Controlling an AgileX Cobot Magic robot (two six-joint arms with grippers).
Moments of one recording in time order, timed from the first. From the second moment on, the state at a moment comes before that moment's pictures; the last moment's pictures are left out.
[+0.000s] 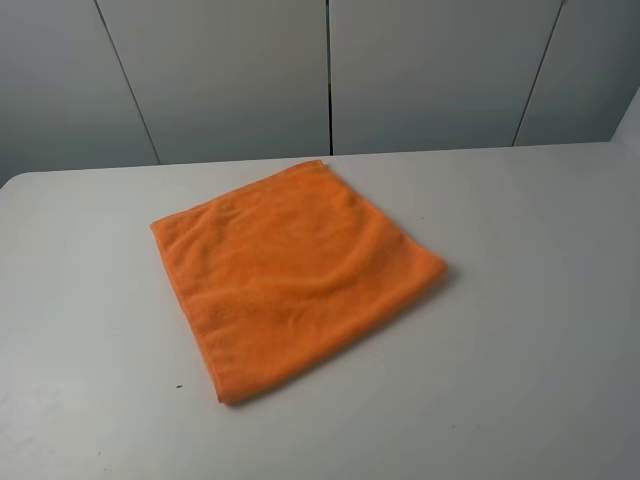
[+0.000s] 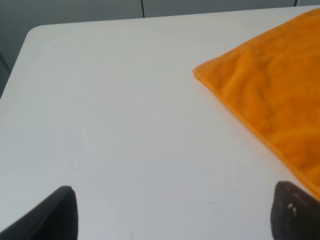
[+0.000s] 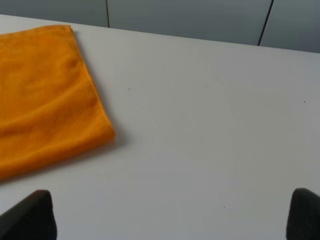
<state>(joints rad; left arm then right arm) 0.07 0.00 -0.51 -0.03 1.09 0.06 -0.04 0.00 -0.52 0.16 1.11 -0.22</state>
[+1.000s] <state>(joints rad) 0.07 0.00 -0.51 -0.03 1.09 0.06 -0.04 0.00 -0.52 0.16 1.11 -0.22</state>
